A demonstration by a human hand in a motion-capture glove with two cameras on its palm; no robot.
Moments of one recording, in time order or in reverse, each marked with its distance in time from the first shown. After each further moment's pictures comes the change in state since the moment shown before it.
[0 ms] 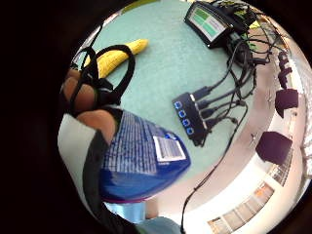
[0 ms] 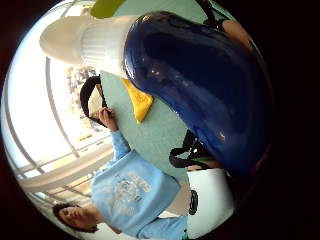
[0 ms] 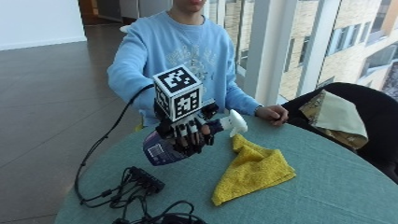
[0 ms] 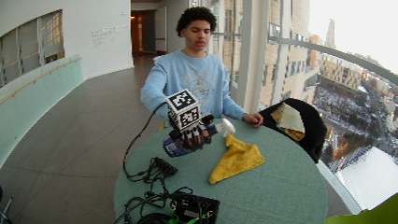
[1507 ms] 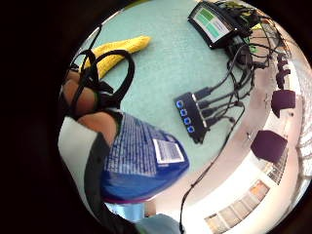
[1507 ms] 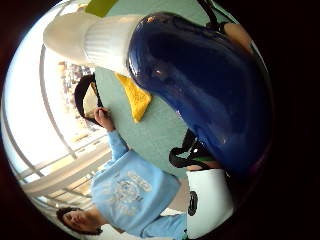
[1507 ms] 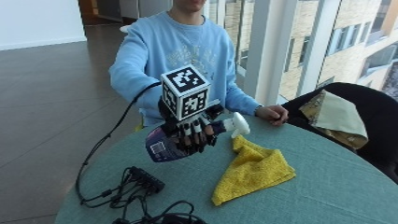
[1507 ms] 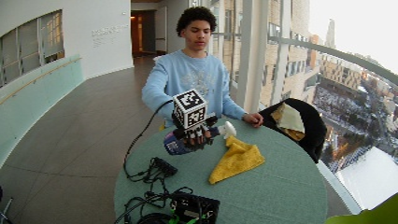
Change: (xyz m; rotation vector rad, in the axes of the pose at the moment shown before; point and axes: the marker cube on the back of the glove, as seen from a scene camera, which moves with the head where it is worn) arm -0.013 -0.002 0.002 -0.038 0.040 0.015
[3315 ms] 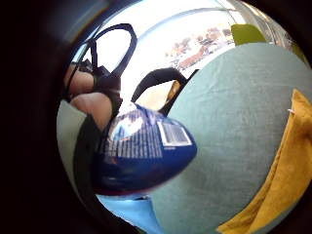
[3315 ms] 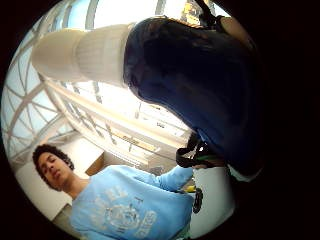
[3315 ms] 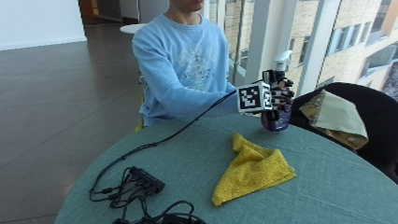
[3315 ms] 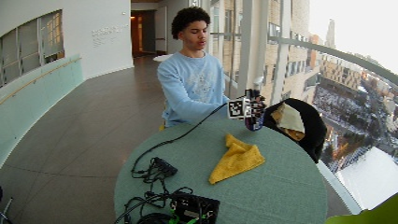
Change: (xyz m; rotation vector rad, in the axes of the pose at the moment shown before) arm -0.334 -0.004 0.092 0.291 -0.932 -0.818
